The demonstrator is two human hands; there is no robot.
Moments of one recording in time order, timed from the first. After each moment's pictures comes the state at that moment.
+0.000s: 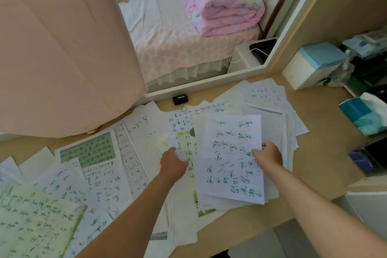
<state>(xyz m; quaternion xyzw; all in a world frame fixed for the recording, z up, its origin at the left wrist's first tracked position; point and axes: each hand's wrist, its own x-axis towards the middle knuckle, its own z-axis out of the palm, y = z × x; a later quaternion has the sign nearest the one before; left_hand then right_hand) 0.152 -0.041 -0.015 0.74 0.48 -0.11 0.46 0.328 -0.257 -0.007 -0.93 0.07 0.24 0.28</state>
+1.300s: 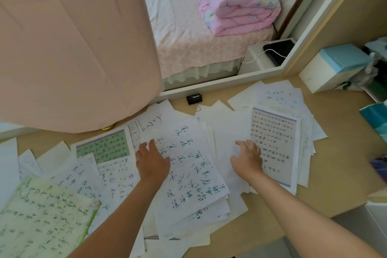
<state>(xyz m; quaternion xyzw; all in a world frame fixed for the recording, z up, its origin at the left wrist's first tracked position) 0.096 0.022 -0.008 0.81 0.53 -0.08 0.26 0.270 -0.182 -0.027 -0.94 -0.14 0.27 0.14</state>
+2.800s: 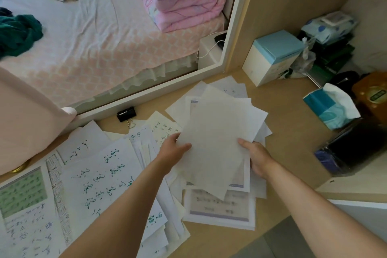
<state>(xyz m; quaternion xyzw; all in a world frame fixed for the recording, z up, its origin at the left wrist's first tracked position) 0.332 -0.103 -0.026 0.67 0.40 -0.11 0.61 0.443 -0.339 -0.031 -0.68 0.14 0.37 0.61</state>
